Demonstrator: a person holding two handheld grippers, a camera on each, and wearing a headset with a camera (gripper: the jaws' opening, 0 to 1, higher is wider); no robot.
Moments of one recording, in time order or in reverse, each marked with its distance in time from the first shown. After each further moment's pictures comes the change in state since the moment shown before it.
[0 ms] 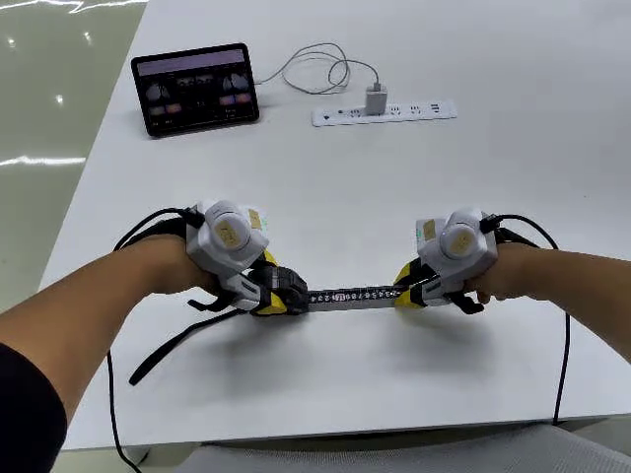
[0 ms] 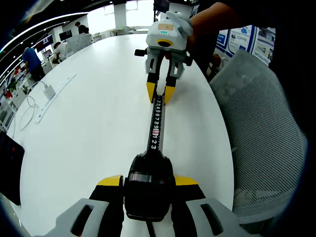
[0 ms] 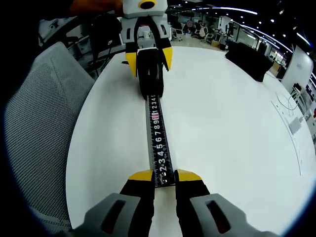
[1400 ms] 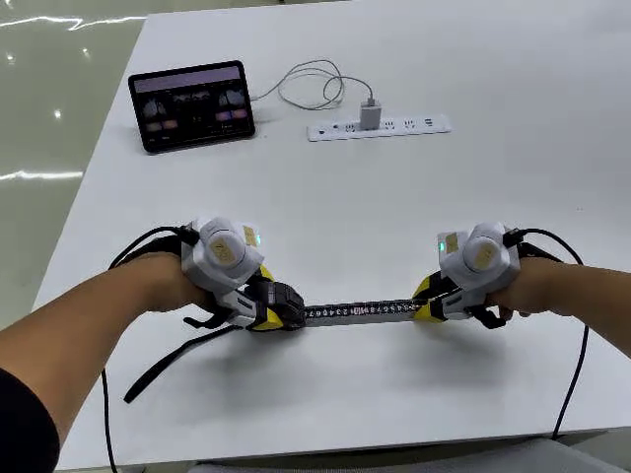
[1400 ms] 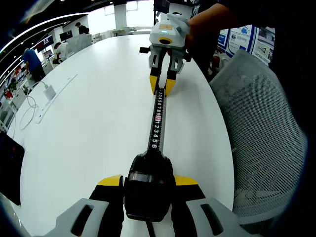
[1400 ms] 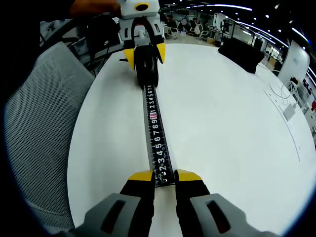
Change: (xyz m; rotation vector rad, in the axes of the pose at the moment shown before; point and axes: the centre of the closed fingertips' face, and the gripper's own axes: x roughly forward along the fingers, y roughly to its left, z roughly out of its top) left arm 0.001 0.002 -0.001 -0.001 -0.005 0.002; right arm -0.021 -0.002 -0.027 0.039 0.012 -0.017
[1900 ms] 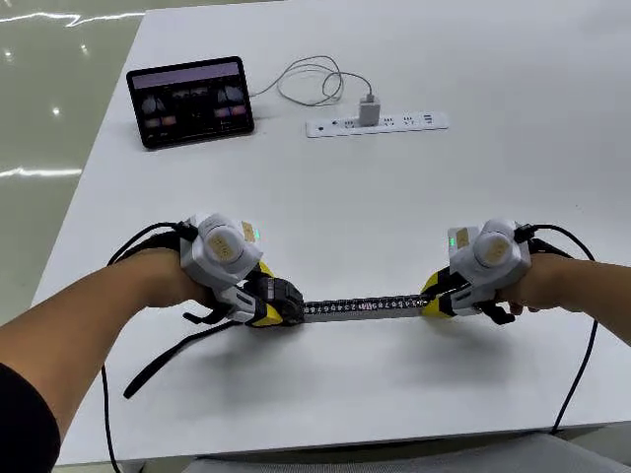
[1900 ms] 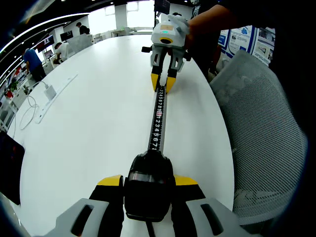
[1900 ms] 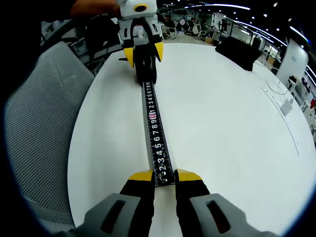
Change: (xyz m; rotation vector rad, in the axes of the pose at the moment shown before) left arm -0.001 -0.002 0.002 -0.003 -0.005 0.003; right arm -0.010 0.001 -0.008 0.013 -0.001 -0.008
